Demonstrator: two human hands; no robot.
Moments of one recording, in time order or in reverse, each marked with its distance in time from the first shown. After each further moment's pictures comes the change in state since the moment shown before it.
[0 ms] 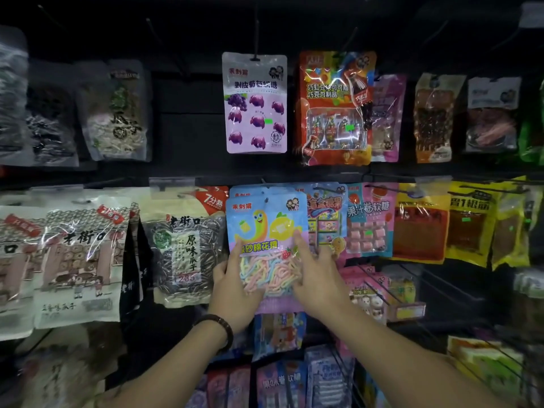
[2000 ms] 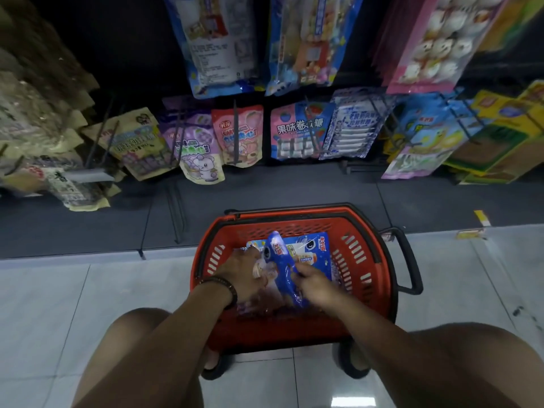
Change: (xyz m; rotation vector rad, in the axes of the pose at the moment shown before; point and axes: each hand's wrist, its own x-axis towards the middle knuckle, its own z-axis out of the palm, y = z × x) left_hand -0.299 -0.302 0.136 0.371 -0.918 -0.531; right_hand -0.385 0.114 0.375 0.655 -1.007 0.645
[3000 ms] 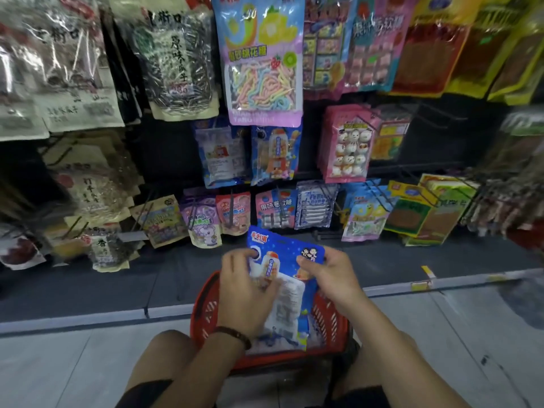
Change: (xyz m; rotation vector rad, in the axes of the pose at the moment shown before) left_hand -0.183 0.135 -0.021 -0.390 0.898 0.398; right_hand -0.239 -0.131 -0.096 0.491 0.430 -0.457
